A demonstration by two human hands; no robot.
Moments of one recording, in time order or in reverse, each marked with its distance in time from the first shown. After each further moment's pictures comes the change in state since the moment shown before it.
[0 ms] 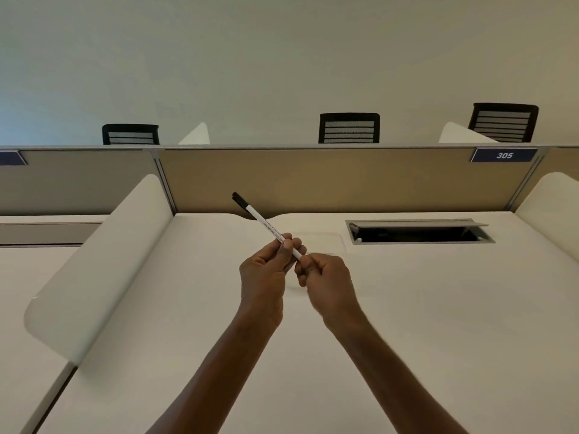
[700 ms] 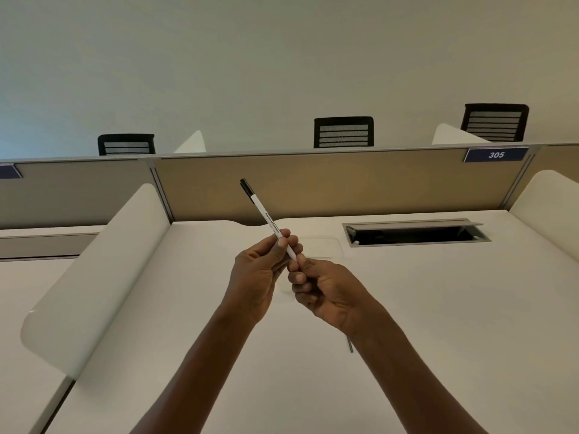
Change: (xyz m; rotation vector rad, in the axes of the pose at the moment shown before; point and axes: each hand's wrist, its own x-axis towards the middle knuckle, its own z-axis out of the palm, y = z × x) left_hand 0.016 0.017 -0.011 -0.025 -0.232 -0.043; right_hand 0.010 -0.012 -0.022 1.003 -0.518 0.517
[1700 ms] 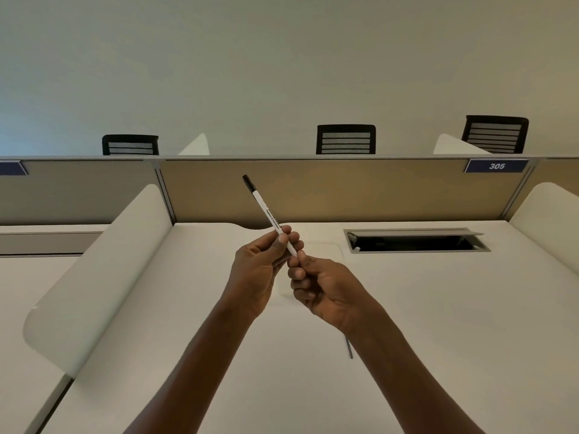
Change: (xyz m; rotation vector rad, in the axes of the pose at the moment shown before) left_hand 0.001 0.013 0.002 0.003 0.007 0.024; right_hand 0.002 -0.004 0.012 0.028 -0.006 -0.022
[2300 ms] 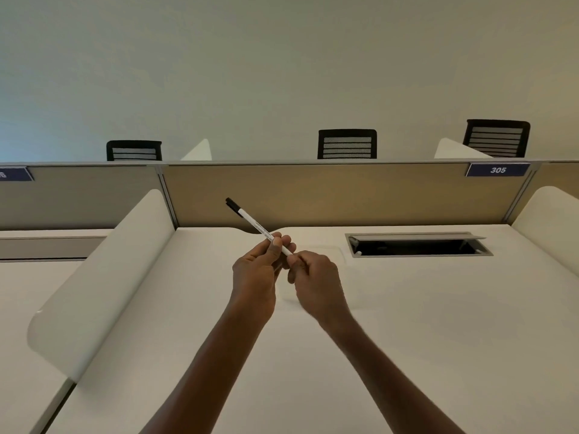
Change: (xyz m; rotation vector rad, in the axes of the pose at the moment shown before) left_hand -0.001 -0.004 0.010 -0.073 0.232 -0.023; right_hand 0.020 0.020 0.003 -1.151 0.448 -0.646
